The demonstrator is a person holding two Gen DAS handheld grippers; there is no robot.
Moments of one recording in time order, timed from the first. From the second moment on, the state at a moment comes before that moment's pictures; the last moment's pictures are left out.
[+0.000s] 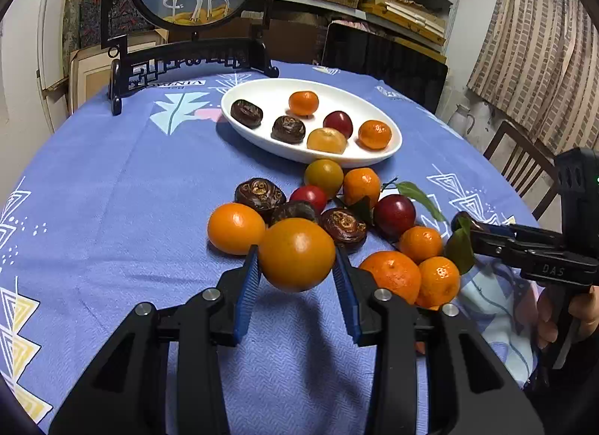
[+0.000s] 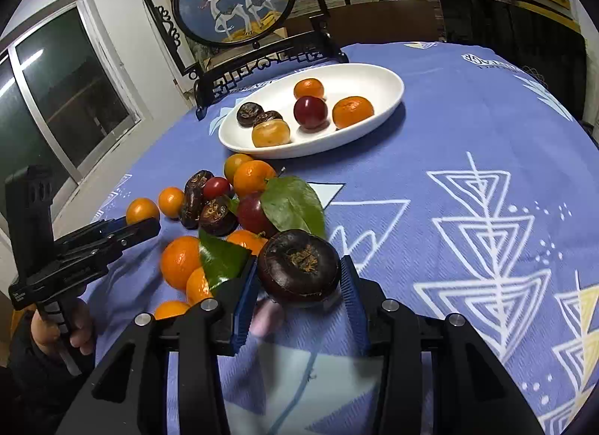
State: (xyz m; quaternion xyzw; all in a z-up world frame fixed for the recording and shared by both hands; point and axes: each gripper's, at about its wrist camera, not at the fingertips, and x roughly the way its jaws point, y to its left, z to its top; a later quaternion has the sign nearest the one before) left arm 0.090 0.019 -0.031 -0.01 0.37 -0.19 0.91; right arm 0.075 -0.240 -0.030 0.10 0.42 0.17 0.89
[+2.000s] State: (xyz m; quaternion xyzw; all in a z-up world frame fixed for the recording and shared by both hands) left arm 0.053 -0.041 -0.020 0.07 0.40 -0.28 0.87; right arm 0.096 -0.290 -0.010 0.14 0.41 0.13 0.89
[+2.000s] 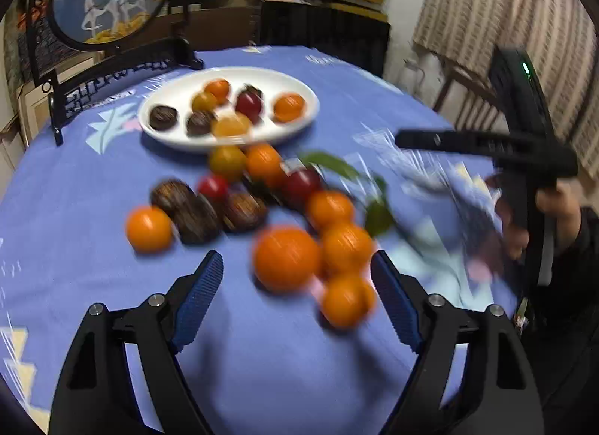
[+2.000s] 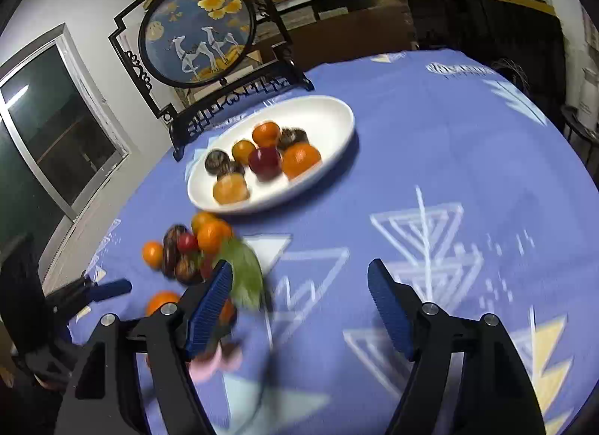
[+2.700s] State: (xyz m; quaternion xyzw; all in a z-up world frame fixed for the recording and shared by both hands) left arm 0.019 -0.053 -0.041 0.08 0.37 -0.25 0.89; right arm 0.040 -0.255 -0.022 0.10 0.43 0.18 0.88
